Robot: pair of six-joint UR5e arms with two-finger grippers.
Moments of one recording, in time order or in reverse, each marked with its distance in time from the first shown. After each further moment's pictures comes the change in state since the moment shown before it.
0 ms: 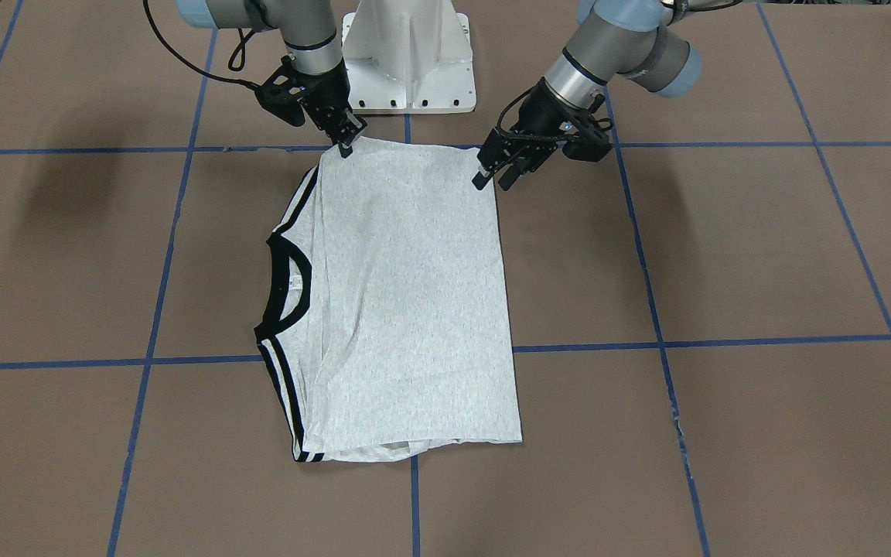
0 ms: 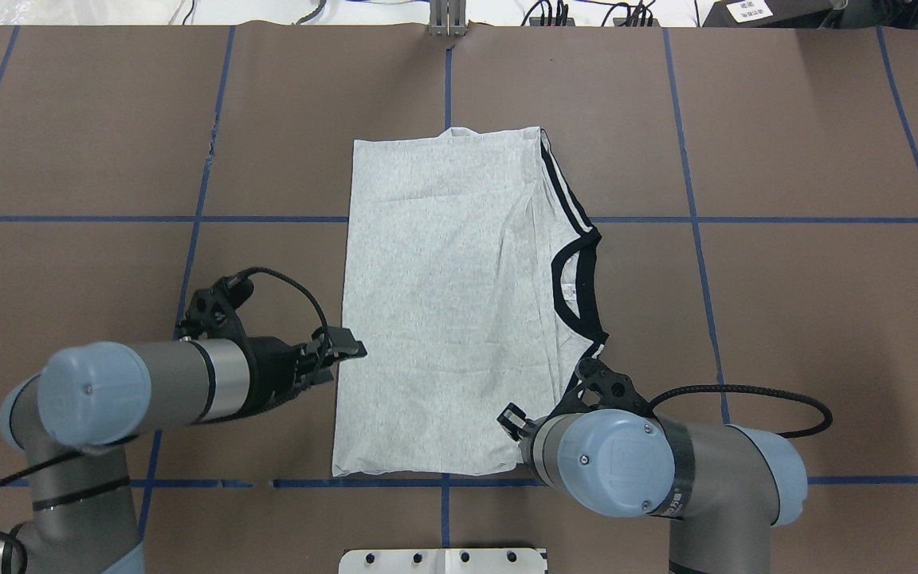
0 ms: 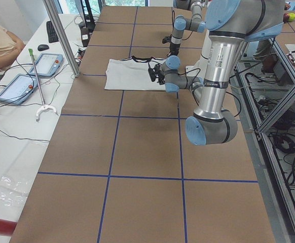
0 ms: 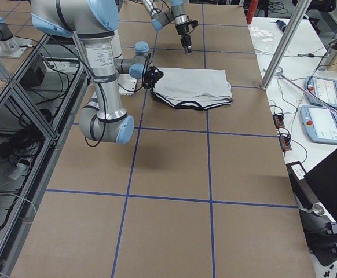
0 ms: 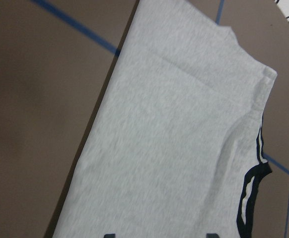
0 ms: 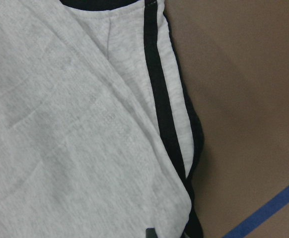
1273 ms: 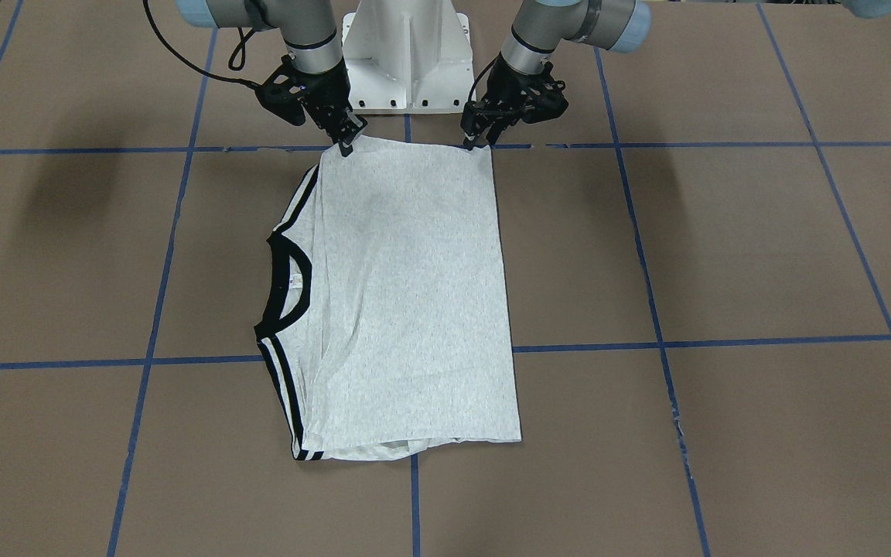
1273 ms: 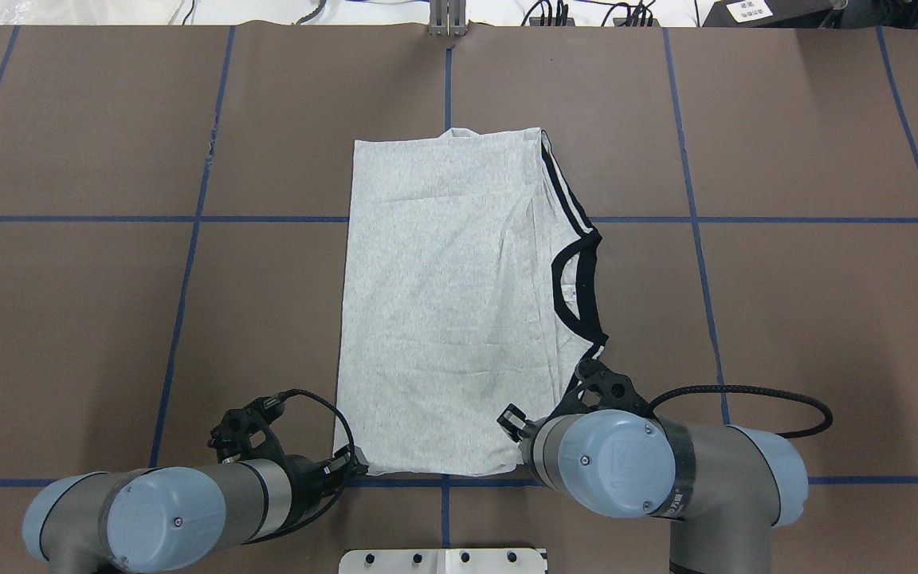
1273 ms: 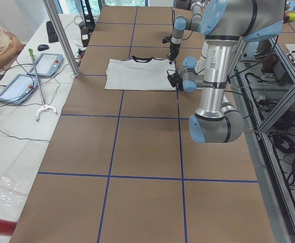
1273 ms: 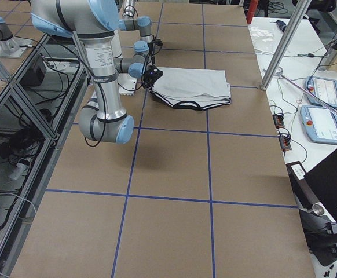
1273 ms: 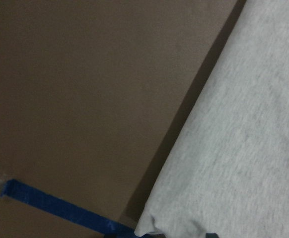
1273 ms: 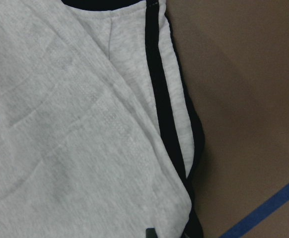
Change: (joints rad) left arm 0.205 0.001 -0.019 0.223 0.083 -0.117; right arm 0.000 -0.001 0.001 0.000 0.002 -0.003
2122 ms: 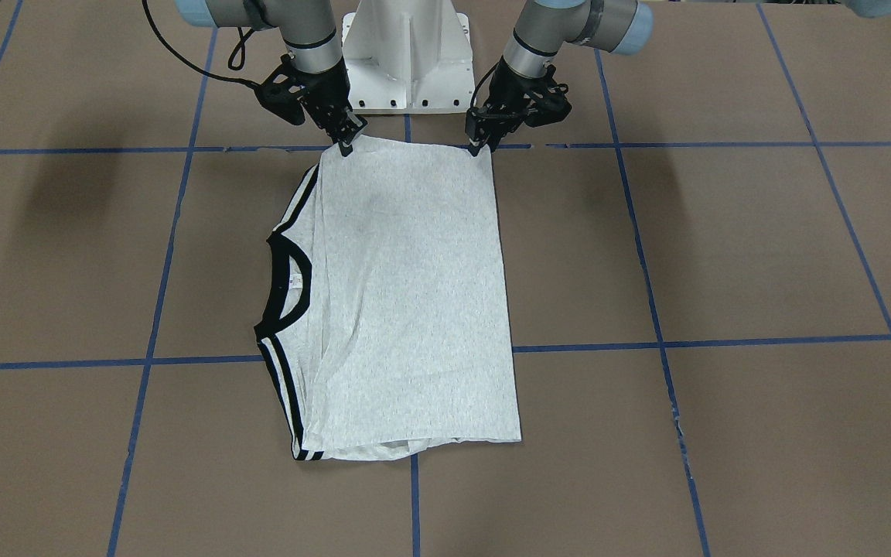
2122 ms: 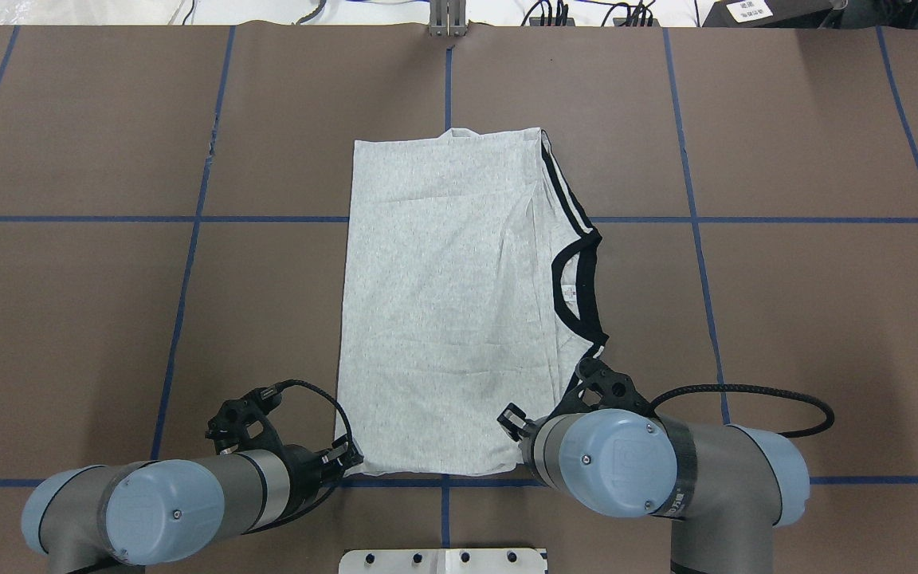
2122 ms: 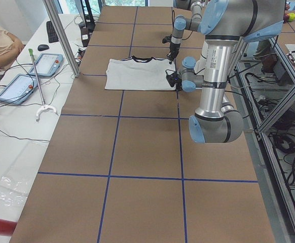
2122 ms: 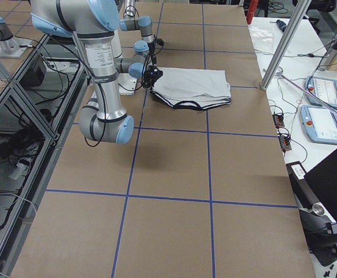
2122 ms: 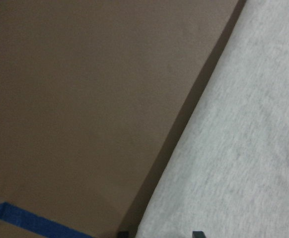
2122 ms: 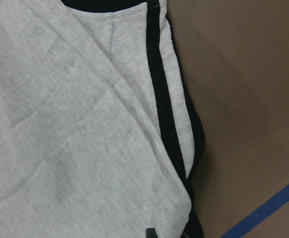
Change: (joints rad) left arm -0.015 0.000 0.002 0.000 0.016 0.006; right arm 0.001 -0.001 0.005 0.000 0.000 0.000
